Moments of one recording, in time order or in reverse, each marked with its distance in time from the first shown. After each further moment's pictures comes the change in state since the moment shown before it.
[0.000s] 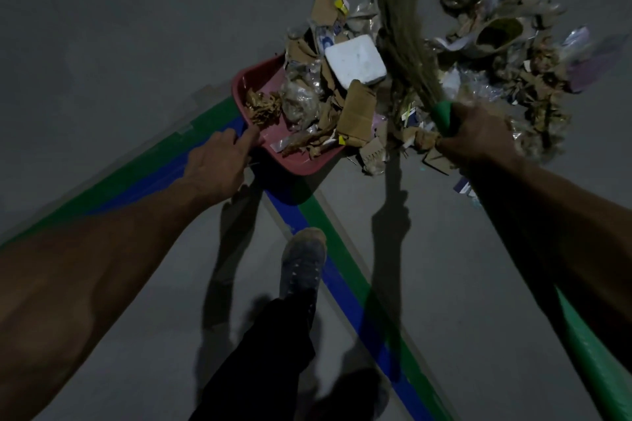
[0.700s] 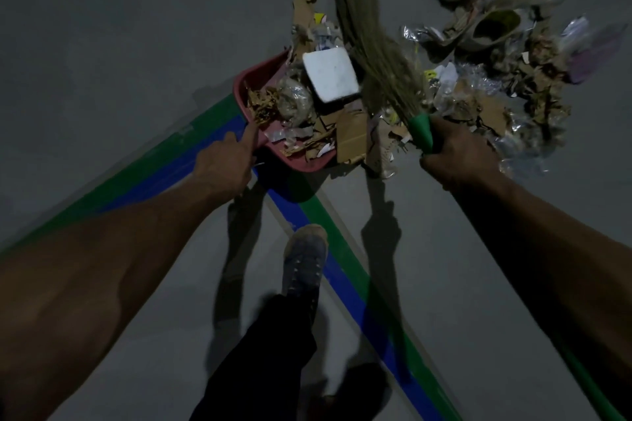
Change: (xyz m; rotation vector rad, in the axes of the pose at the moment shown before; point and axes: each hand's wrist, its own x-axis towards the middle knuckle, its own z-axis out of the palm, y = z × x) left_hand 0.002 0.019 -0.008 -0.003 -0.102 -0.105; right_hand -0.026 0.003 0.021 0.005 -0.029 -0.070
